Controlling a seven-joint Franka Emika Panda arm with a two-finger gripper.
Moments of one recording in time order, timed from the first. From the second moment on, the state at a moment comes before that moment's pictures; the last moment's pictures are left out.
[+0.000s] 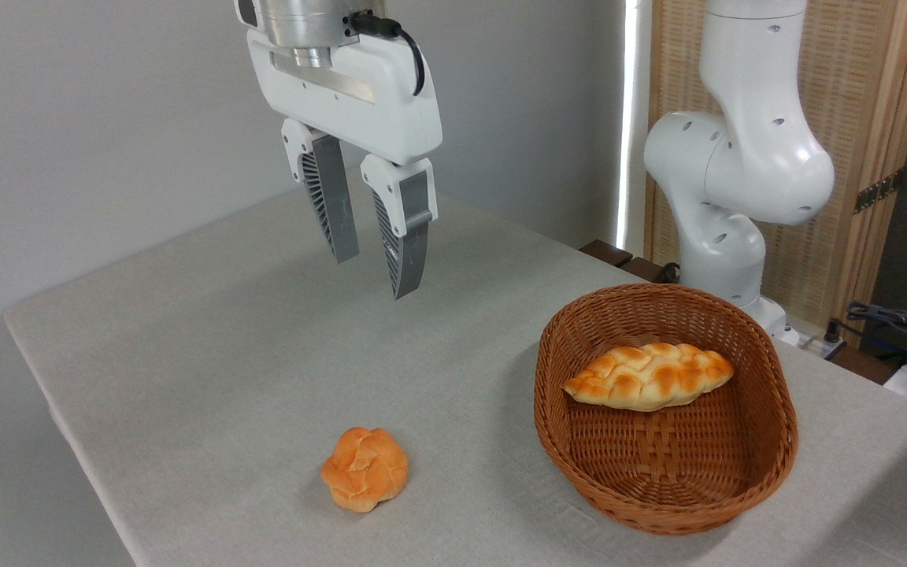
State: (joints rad) arm -0.05 -0.05 0.04 -1.62 -0.03 1.59 0.75
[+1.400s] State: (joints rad) arm -0.04 -0.07 0.07 -1.73 -0.03 1.70 0.76
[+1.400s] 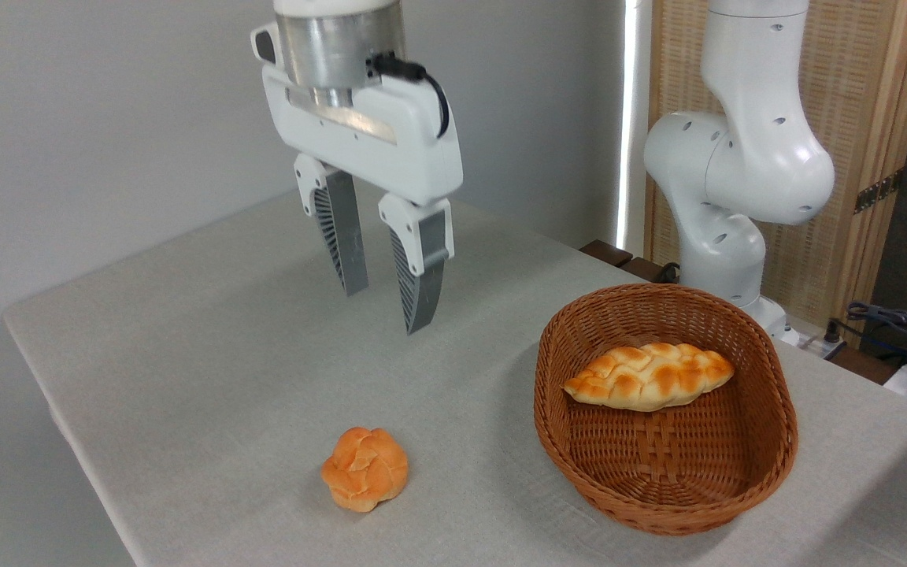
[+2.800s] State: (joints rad) arm -0.05 0.01 0.05 -2.08 -0.12 2.20 0.76
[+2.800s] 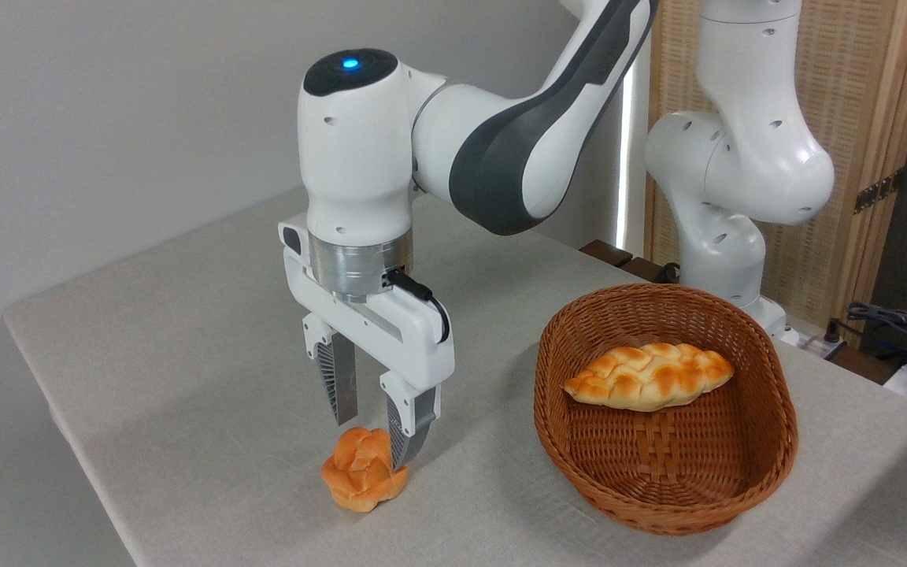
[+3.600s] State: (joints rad) arm -0.04 0.07 0.05 -2.08 -0.12 2.30 0.79
